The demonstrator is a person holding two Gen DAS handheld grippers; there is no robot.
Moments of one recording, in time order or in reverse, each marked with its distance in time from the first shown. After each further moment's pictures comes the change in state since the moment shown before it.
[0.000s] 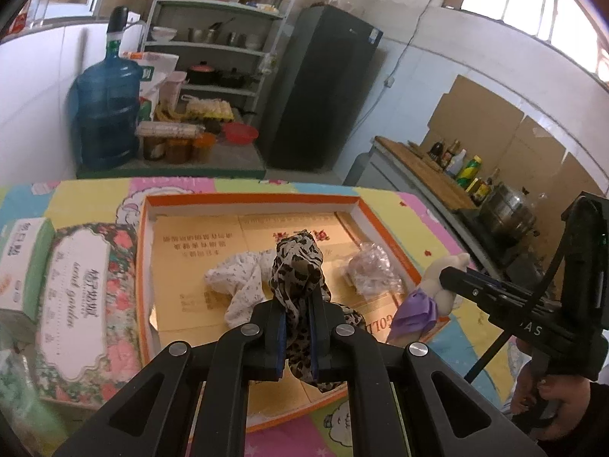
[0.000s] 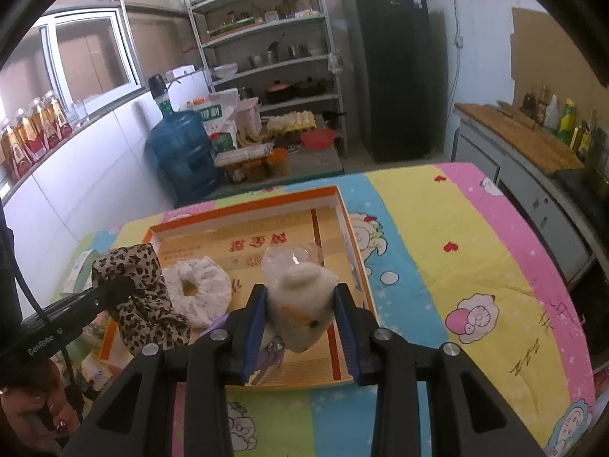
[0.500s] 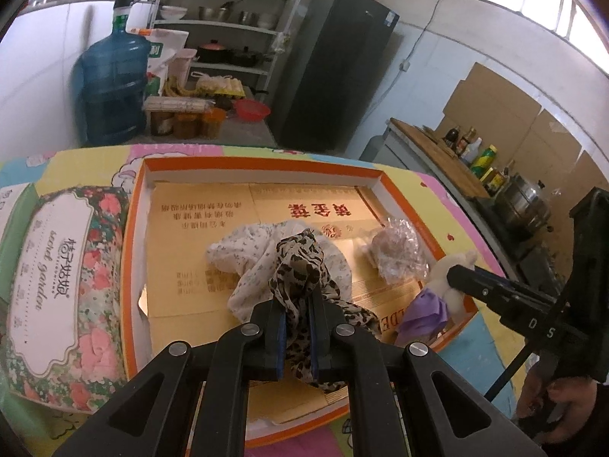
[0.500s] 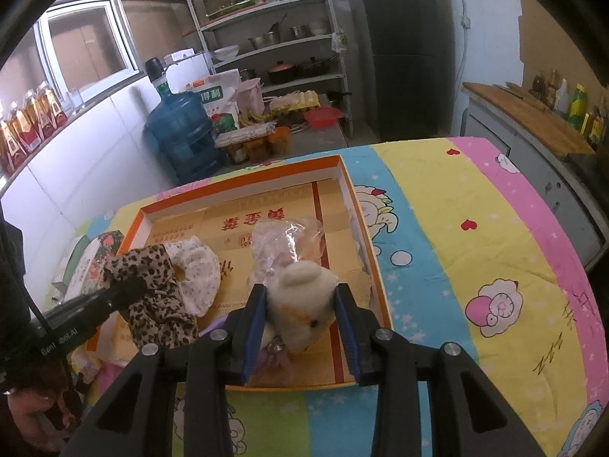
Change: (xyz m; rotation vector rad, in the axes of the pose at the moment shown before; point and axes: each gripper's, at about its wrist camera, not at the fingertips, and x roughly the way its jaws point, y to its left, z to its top) left arm 0.035 0.011 -0.013 -0.033 0.071 0.030; right arm 0.029 -0.008 -0.008 0.012 0.064 0.027
